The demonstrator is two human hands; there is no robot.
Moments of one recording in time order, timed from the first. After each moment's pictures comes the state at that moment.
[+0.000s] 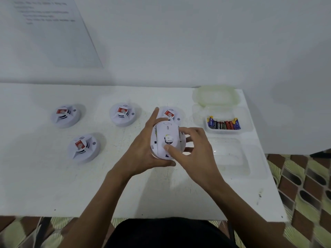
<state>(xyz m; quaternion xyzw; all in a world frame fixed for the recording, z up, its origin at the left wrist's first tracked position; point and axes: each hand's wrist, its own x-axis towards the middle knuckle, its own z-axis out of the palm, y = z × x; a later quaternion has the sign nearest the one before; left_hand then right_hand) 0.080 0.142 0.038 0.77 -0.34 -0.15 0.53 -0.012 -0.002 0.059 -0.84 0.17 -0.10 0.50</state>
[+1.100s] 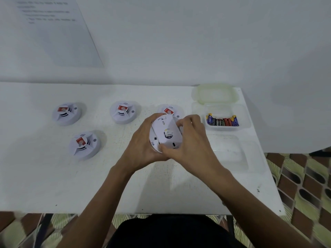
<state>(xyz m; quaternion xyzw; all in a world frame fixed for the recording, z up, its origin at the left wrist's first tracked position) 0.068 0.146 0.047 0.81 -0.32 -0.06 0.49 -0.008 0.006 0.090 -0.94 0.11 -0.07 0.32</state>
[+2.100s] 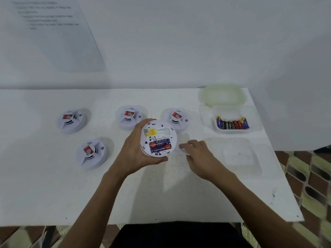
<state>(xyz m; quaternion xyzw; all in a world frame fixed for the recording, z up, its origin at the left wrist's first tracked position) 0.107 0.189 0.024 0.82 -0.30 -0.09 0.48 0.013 -0.017 -0.005 -0.97 0.03 0.07 0.22</state>
